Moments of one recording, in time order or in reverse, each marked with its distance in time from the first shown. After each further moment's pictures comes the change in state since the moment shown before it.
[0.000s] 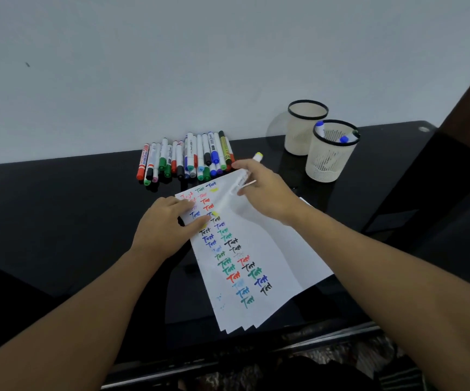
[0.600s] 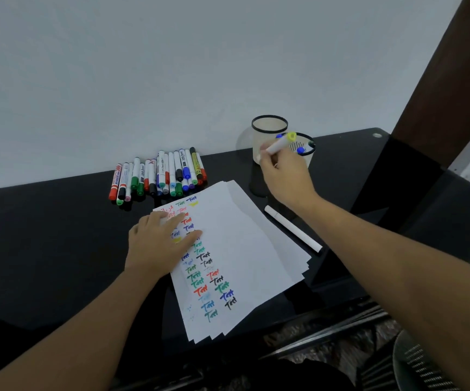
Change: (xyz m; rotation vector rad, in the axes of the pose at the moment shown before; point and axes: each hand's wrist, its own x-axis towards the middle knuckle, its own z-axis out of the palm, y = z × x) left_hand -0.001 0.038 0.012 0.158 -0.091 -0.099; right_hand -0.017 0.006 -0.083 -0.204 0.515 -0.064
